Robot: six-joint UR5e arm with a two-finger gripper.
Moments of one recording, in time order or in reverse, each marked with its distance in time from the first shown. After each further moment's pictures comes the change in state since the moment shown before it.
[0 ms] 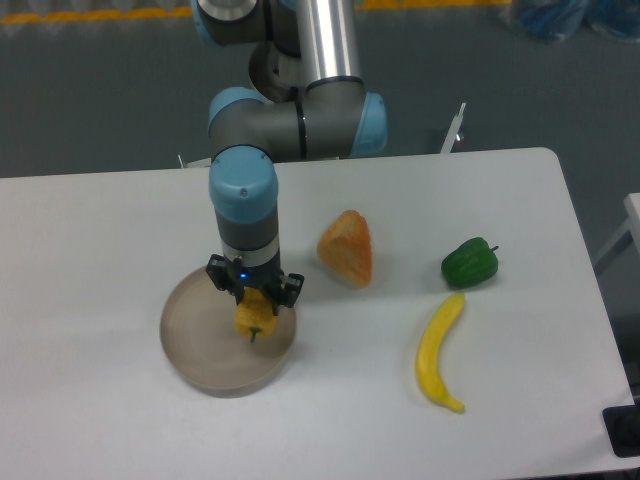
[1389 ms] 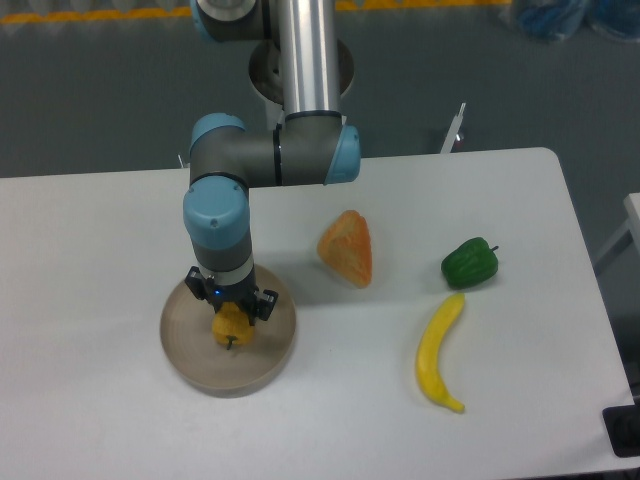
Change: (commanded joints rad) arm -0.032 -0.052 0.002 0.037 0.005 -0.005
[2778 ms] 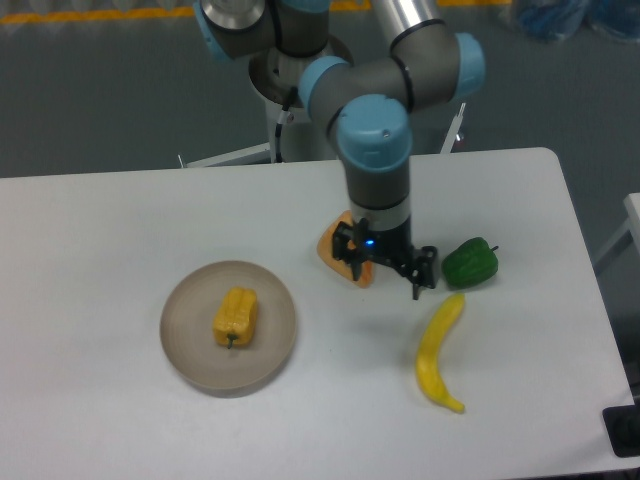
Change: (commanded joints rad) arm 0.362 0.161 0.041 0.006 0.084 0.574
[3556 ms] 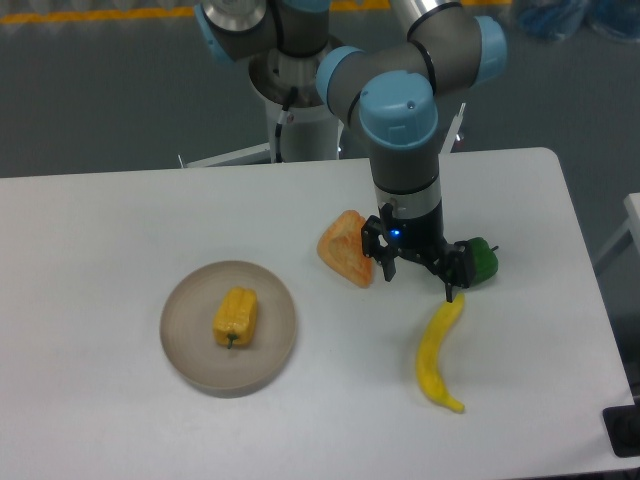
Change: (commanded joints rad) arm -0.005 -0.017 0.063 0.048 0.023 0.006
